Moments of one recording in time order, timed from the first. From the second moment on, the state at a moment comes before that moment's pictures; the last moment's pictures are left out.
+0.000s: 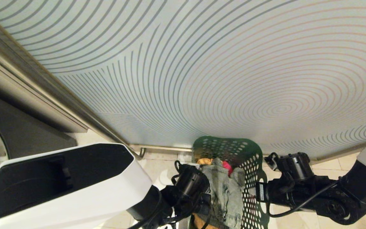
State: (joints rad) left arm -0.90 2.28 -1.00 -0.54 0.13 -0.46; right arm 0.32 2.00 -0.54 -0.69 0.13 0.40
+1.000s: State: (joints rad) left arm -0.97 2.05 -0.90 -0.46 0.09 -0.50; right arm 0.36 1.71 -0.48 -0.54 0.11 0.41
